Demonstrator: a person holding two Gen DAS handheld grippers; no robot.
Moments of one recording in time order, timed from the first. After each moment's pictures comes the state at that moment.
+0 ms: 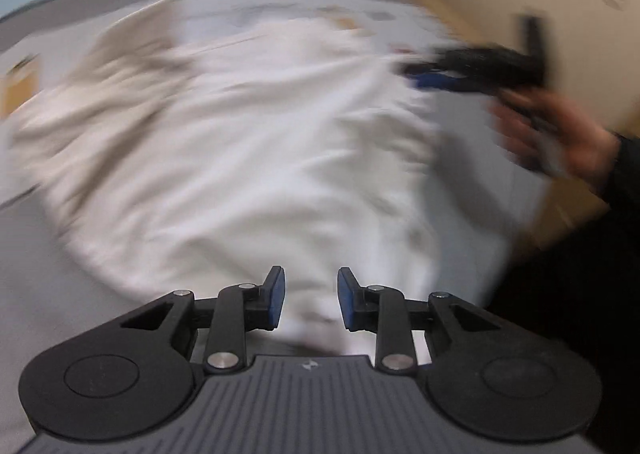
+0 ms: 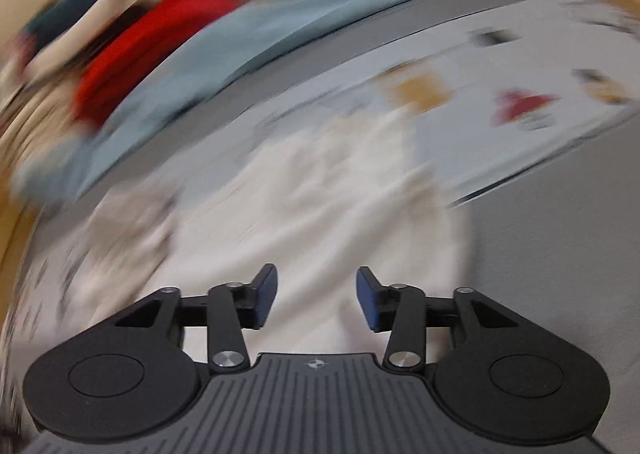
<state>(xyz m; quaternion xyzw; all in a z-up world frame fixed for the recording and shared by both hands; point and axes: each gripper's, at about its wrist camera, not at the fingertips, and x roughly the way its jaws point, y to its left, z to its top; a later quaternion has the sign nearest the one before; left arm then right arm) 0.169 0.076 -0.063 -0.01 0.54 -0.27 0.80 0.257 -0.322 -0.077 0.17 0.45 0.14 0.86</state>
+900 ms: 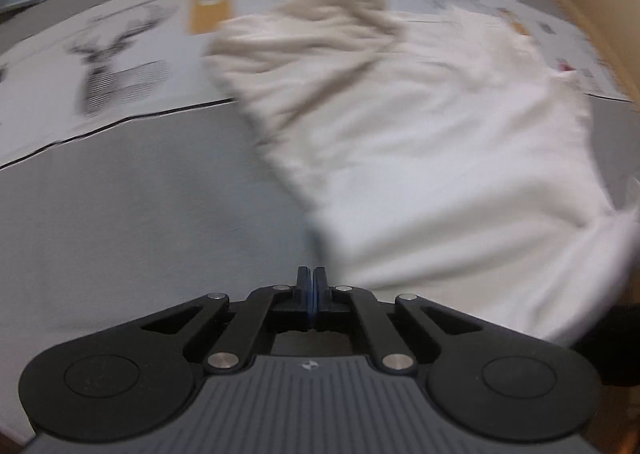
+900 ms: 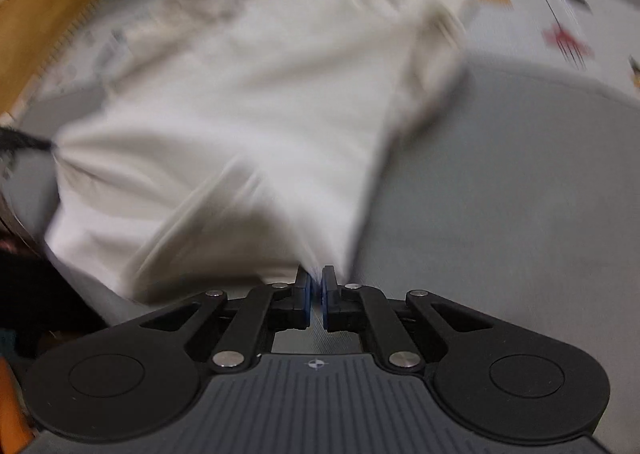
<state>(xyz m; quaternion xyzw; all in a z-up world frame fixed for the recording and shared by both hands) 0.158 0.169 -0.066 0.00 0.58 -0.06 0.81 0.147 -0.380 -0.098 -0.01 0.58 0.20 0.79</state>
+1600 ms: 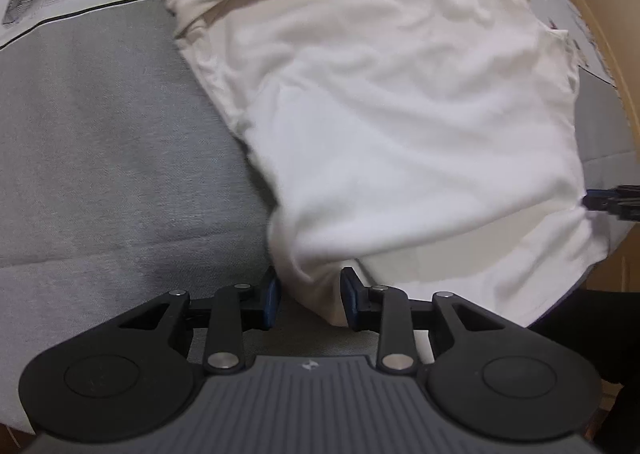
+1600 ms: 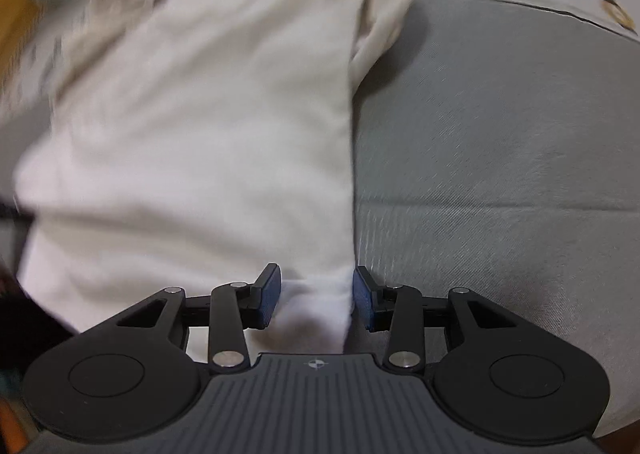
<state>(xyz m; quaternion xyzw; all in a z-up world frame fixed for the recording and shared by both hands) 0.158 0.112 -0.126 -0.06 0.66 -0.12 0.74 0.167 -0.362 -0.129 0.00 0.62 0.16 0.77</state>
